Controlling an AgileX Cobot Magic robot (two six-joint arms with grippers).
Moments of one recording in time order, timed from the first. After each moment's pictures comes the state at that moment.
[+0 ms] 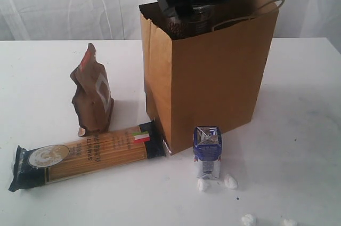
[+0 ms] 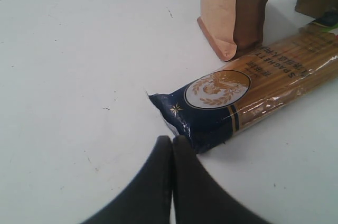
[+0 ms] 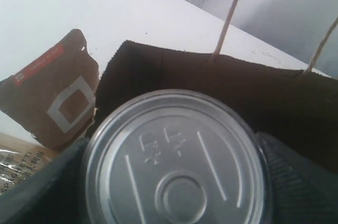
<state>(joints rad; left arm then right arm) -0.18 0.01 0.02 -0.08 0.42 0.21 0.56 1.55 -1.51 0.01 0.70 -0.13</state>
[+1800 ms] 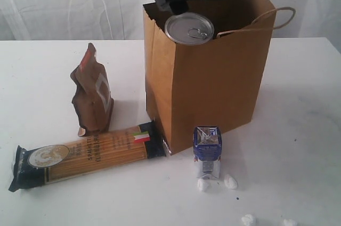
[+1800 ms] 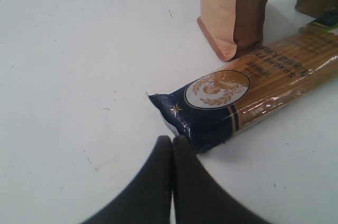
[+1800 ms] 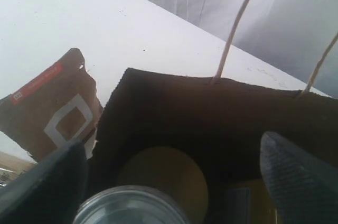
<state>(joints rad) -0.18 0.01 0.02 -0.08 0.42 0.21 0.56 1.55 -1.51 0.01 0.63 -0.13</state>
